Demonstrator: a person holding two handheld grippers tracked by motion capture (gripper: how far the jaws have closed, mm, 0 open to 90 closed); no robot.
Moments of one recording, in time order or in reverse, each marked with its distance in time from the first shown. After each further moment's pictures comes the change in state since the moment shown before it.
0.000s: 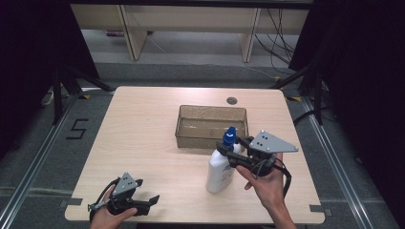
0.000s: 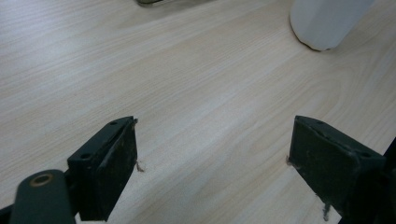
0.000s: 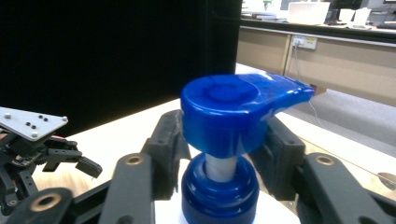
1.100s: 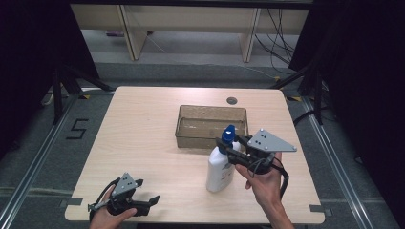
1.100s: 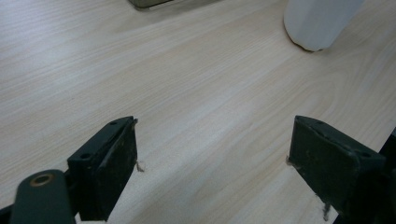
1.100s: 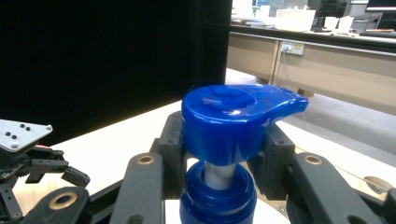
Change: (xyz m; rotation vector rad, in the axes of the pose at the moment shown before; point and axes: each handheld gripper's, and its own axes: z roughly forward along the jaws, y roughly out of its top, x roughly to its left) left arm -0.002 0.000 0.000 -0.026 -0.011 -0.014; right arm 0.001 0.004 0.004 -0.011 -0.056 -0.013
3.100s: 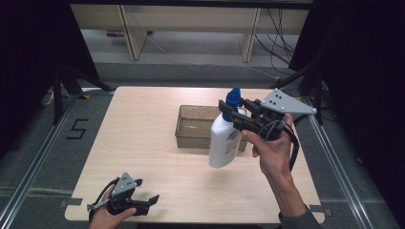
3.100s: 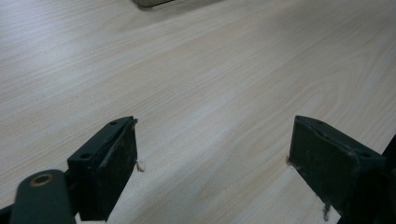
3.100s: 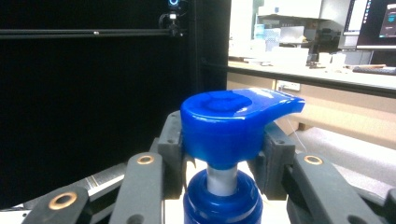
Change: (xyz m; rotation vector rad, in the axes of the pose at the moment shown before) left arm 0.001 -0.001 0.000 -0.001 0.013 -0.008; right arm -0.021 0.088 0.000 -0.122 0.014 0.016
